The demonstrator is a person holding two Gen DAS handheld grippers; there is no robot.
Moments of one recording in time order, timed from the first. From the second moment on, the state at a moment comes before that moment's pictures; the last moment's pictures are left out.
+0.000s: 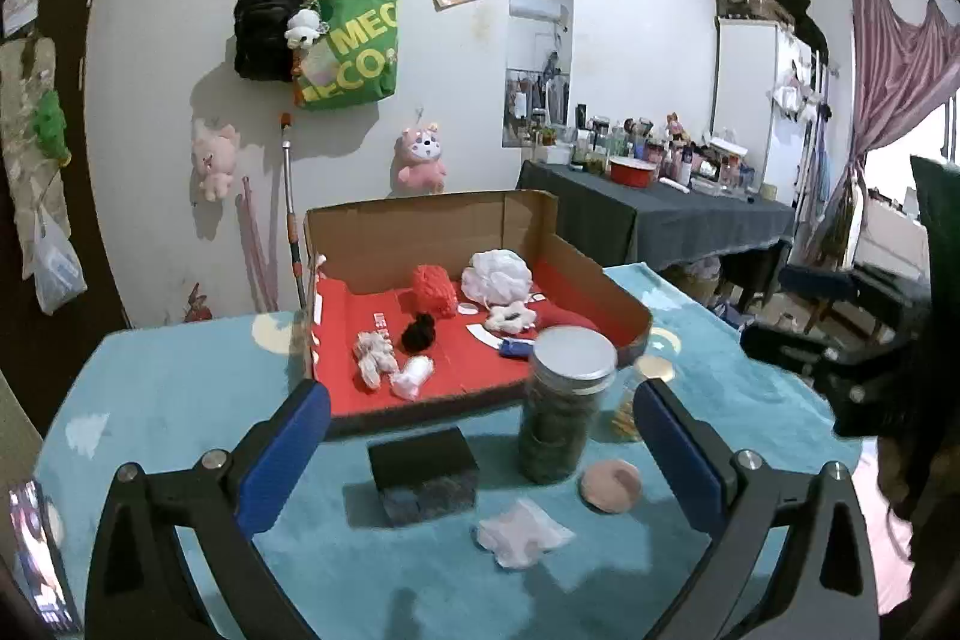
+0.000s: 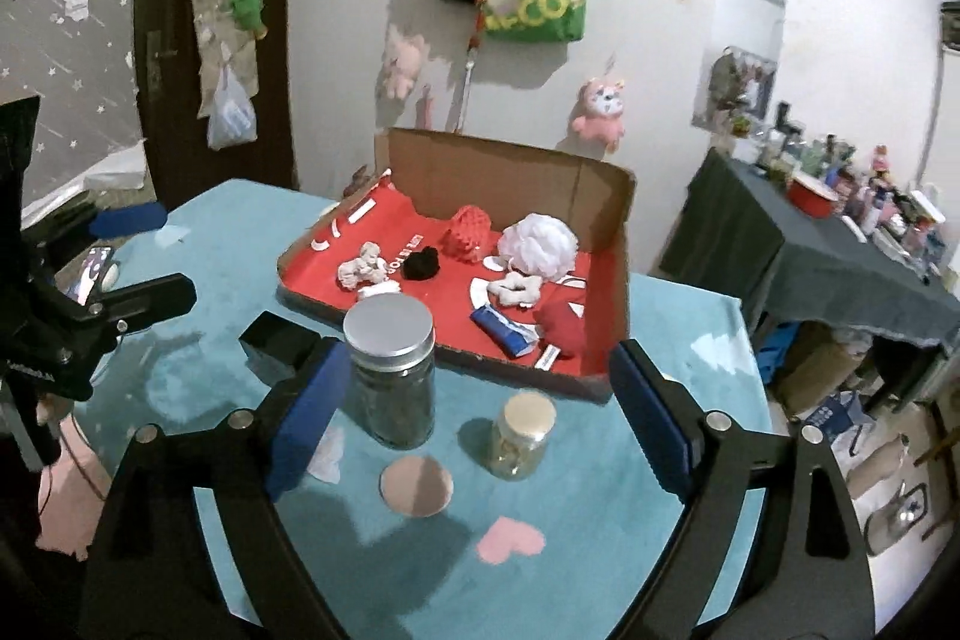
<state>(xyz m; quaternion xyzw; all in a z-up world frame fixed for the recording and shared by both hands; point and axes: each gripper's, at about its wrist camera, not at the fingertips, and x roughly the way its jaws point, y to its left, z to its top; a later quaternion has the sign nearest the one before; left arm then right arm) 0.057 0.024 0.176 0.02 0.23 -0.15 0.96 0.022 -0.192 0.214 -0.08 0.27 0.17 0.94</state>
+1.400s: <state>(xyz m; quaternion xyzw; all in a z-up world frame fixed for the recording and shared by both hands) 0.022 0.004 0.040 -0.02 0.31 -0.10 0.95 -0.049 -0.195 0.066 0.00 0.31 0.09 0.95</state>
